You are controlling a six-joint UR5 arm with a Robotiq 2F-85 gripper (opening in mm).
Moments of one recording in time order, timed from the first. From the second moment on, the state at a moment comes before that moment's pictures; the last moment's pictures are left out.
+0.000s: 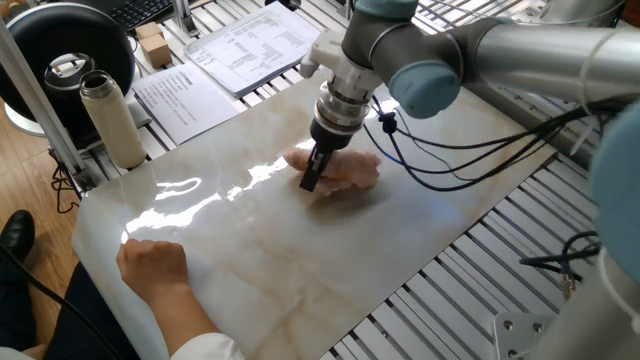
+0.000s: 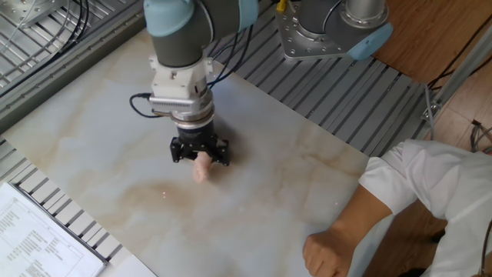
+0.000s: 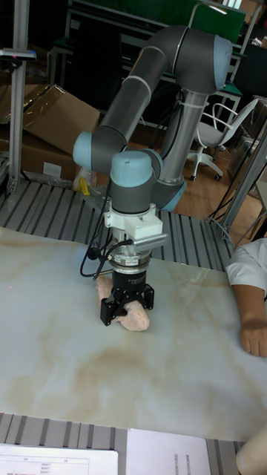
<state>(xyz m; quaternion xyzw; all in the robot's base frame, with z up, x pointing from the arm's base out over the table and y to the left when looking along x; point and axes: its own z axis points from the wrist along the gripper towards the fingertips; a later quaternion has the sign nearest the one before) 0.545 0.050 -0.003 -0.25 0.96 0.09 0.10</state>
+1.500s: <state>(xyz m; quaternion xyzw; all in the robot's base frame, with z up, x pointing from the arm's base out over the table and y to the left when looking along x) 0.590 -0.024 -0.010 -0.30 0.95 0.04 0.12</state>
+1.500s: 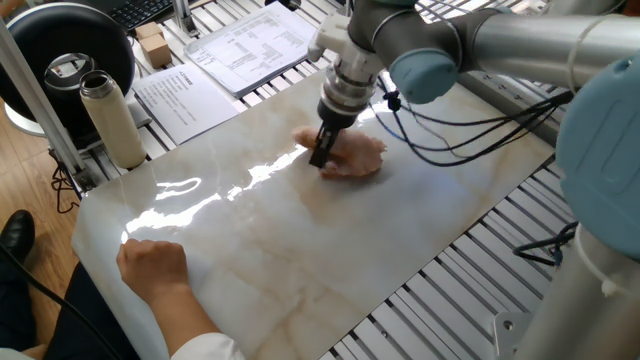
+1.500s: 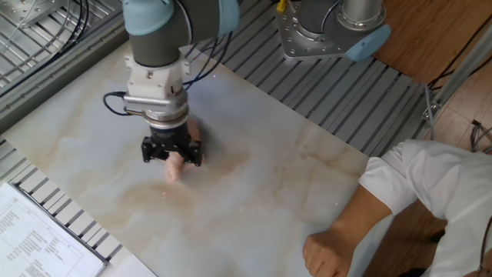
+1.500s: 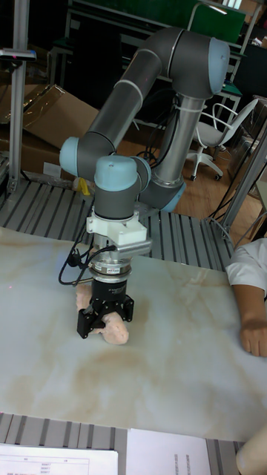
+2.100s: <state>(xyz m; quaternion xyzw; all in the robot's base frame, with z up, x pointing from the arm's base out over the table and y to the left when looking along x) 0.560 -0.069 -0.010 -0.34 0.93 0.06 0.12</state>
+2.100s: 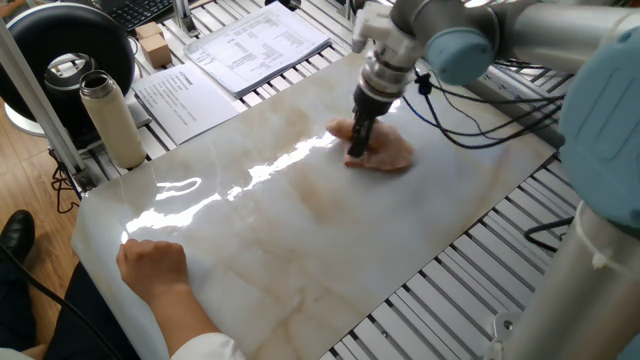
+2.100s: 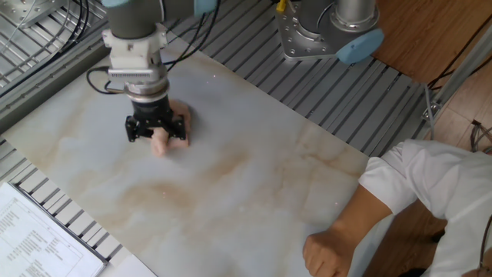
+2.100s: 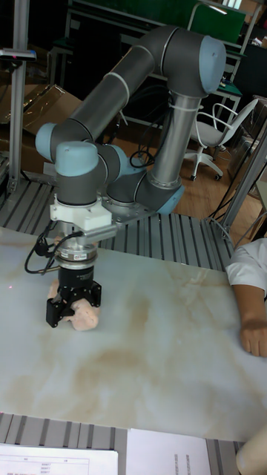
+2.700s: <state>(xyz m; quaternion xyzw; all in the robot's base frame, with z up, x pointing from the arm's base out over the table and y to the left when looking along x) 0.561 0.003 -0.009 -0.27 0.95 0.07 0.13</state>
